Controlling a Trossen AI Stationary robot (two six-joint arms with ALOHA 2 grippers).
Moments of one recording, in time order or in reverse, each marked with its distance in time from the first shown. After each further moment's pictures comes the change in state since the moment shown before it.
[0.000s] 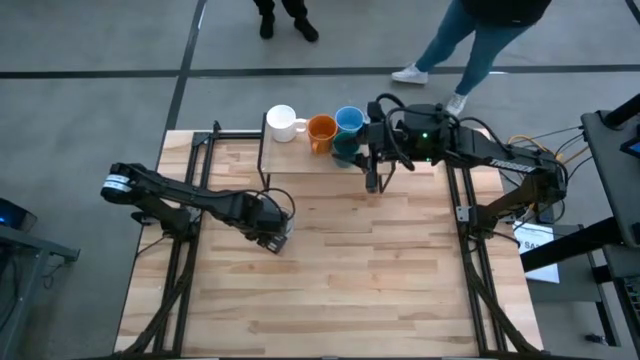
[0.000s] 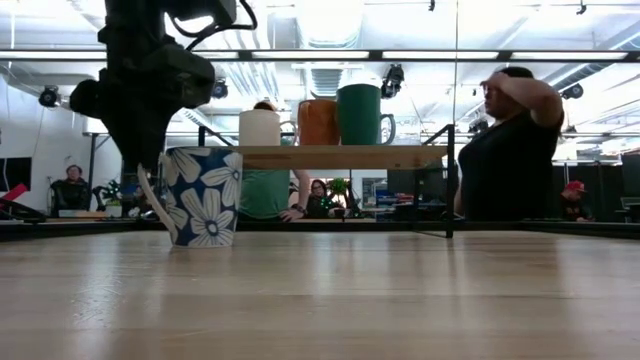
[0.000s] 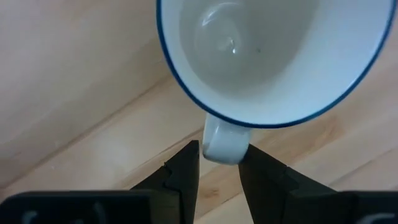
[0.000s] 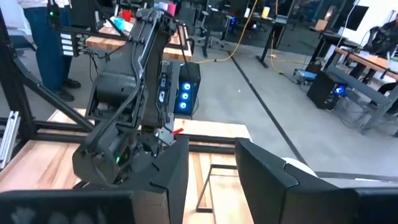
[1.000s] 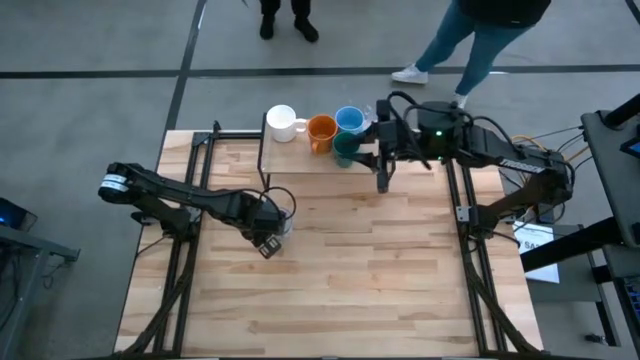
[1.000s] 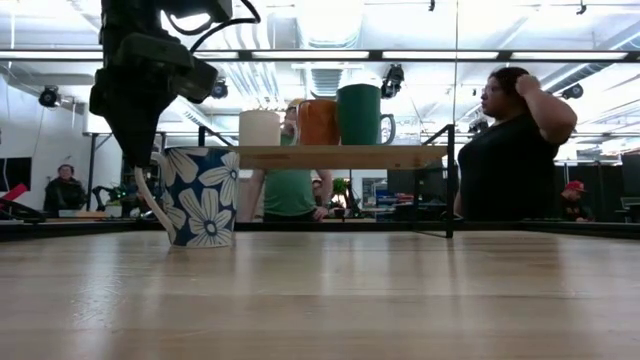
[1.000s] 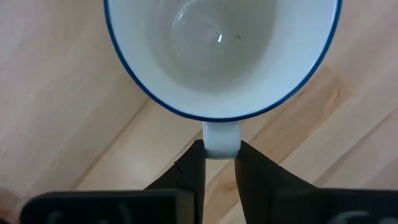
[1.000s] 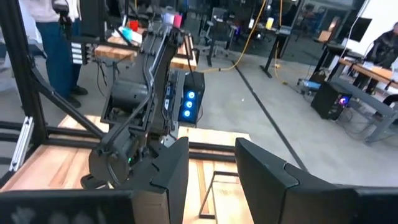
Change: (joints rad) left arm 0.002 -0.021 -0.013 0.001 0.014 0.264; right arm 0.004 -0.051 -0.003 -0.017 -0.026 -0.008
